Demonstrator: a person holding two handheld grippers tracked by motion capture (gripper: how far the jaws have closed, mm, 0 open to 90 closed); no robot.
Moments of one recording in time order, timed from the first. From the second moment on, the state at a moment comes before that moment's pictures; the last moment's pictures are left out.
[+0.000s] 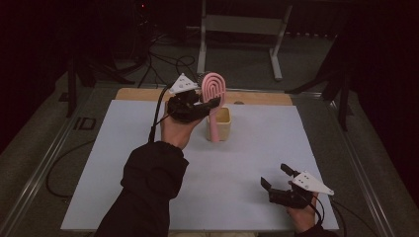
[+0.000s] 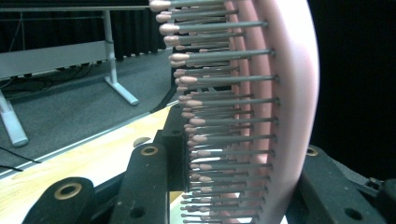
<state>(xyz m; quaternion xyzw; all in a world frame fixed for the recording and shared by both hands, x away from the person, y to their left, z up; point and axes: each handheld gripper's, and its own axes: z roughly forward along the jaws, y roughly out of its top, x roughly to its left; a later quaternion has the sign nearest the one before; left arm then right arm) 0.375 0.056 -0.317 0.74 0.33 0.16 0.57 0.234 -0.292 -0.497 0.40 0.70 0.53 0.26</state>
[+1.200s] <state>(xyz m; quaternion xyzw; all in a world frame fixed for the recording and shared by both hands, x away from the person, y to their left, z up) 0.402 0.045 -0.307 0.74 0.34 0.20 0.55 0.234 -0.294 -0.496 0.40 0.70 0.53 0.26</state>
